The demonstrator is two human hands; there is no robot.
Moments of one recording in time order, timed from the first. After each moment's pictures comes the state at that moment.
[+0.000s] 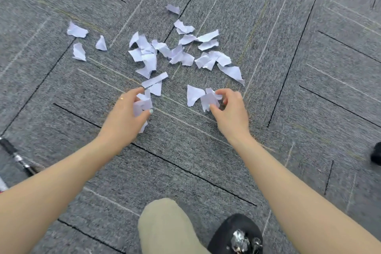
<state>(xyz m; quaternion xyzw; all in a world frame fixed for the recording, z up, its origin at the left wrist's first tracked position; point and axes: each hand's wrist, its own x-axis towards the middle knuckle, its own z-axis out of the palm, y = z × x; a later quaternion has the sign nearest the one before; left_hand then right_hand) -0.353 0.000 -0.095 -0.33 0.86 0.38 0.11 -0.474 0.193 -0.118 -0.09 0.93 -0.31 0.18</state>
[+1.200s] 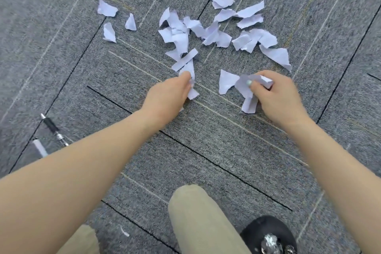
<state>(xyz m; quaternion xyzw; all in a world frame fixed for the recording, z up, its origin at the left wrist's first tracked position) -0.385 -0.002 -0.116 -0.18 0.96 0.19 0.13 -0.497 0.194 -0.107 -0.16 0.86 -0.40 0.26</state>
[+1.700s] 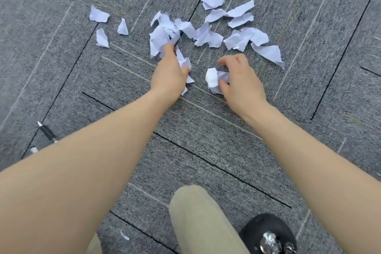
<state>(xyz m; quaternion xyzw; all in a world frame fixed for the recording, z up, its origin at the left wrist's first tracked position) -0.434 0.002 -0.111 -0.37 0.85 0.36 0.08 -0.490 0.146 -0.117 -0.26 0.92 -0.22 0.19</state>
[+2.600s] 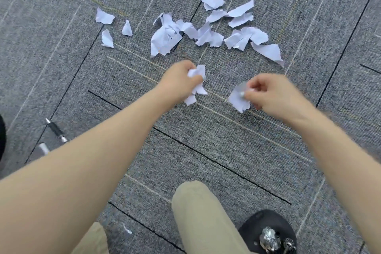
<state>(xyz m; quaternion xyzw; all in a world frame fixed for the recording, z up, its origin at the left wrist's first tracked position) -0.423 0.017 -0.087 -0.32 0.82 0.45 0.17 -0.496 0.204 -0.086 -0.12 0.85 -0.36 0.37</state>
